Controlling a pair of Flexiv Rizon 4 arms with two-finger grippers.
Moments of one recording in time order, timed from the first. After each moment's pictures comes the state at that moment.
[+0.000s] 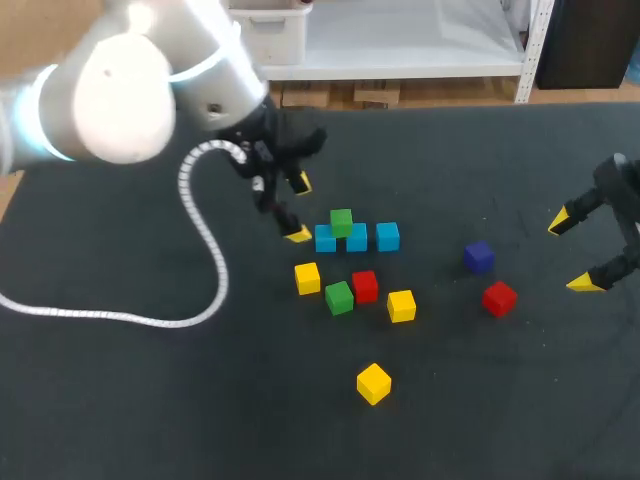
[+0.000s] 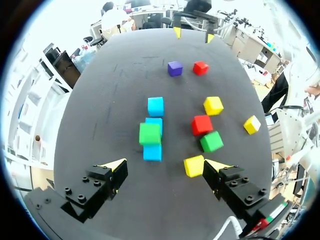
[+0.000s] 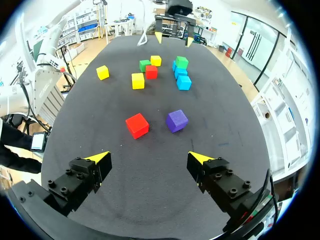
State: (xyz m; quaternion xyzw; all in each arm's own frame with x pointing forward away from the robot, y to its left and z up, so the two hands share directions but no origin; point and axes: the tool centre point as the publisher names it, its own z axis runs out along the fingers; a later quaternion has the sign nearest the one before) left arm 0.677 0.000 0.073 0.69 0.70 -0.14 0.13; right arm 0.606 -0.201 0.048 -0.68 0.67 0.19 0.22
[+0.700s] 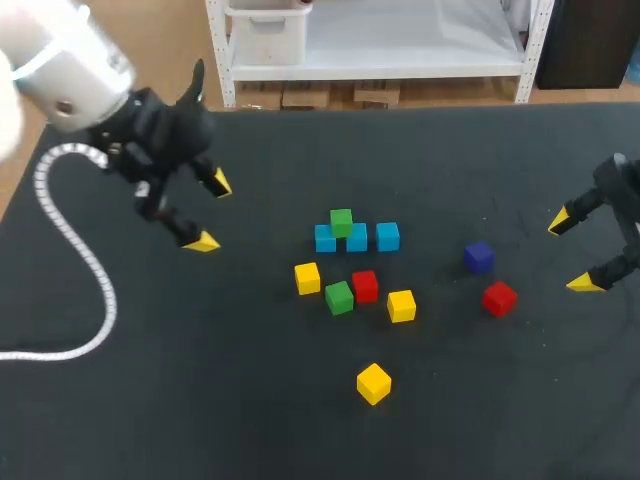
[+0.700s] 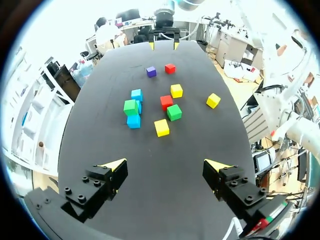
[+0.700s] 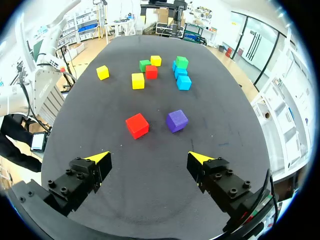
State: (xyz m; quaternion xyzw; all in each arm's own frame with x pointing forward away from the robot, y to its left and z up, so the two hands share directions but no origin) left arm 0.622 0.102 0.122 0.71 0.66 -0.17 0.17; right arm 0.606 -0.201 0.048 -0.68 0.67 0.19 0.22
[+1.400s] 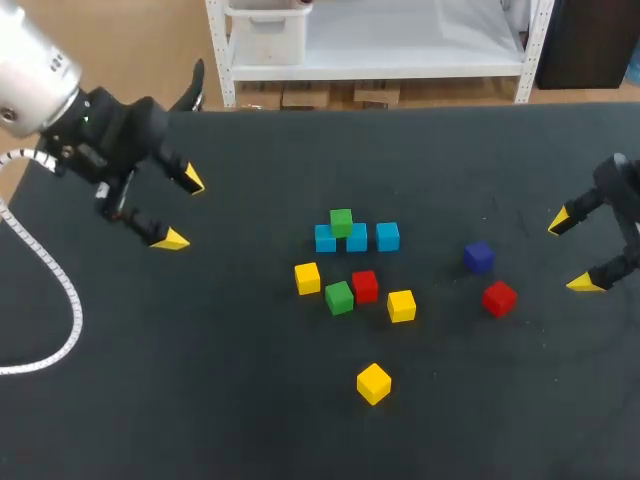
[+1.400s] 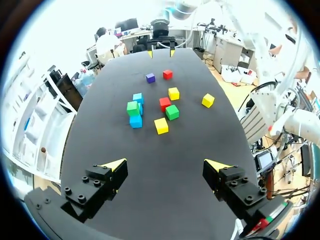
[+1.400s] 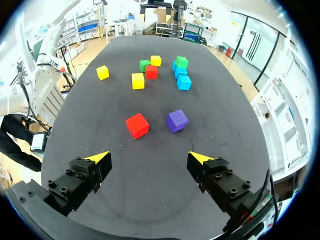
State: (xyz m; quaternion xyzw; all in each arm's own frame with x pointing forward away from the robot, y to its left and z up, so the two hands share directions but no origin) left arm 0.623 0.127 0.130 0.71 0.64 -0.20 0.21; right arm 0.606 -0.201 0.048 -0.68 0.67 0.19 0.22
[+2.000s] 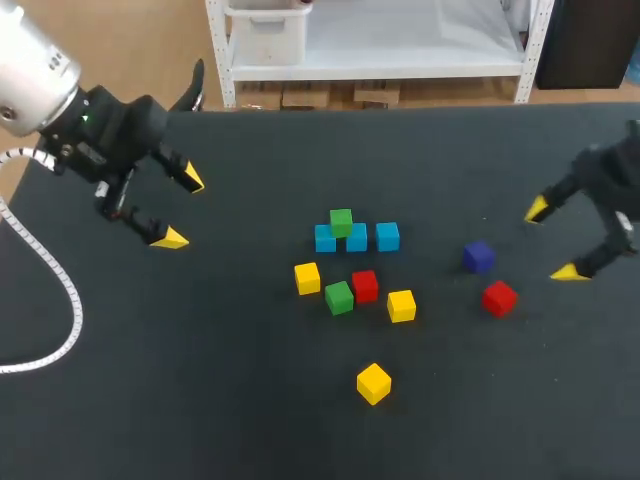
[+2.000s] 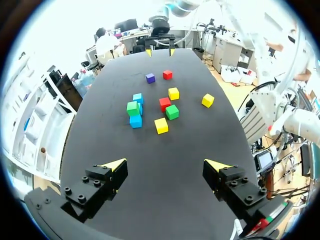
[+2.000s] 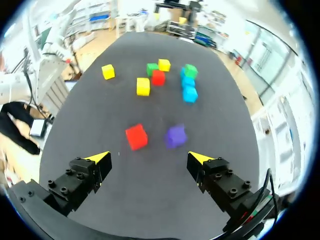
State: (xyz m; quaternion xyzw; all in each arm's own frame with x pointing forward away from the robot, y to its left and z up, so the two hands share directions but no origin) left arm 0.623 0.128 0.129 0.71 0.64 -0.20 0.21; right arm 0.610 -0.161 0.072 -0.74 0.62 0.16 0.21
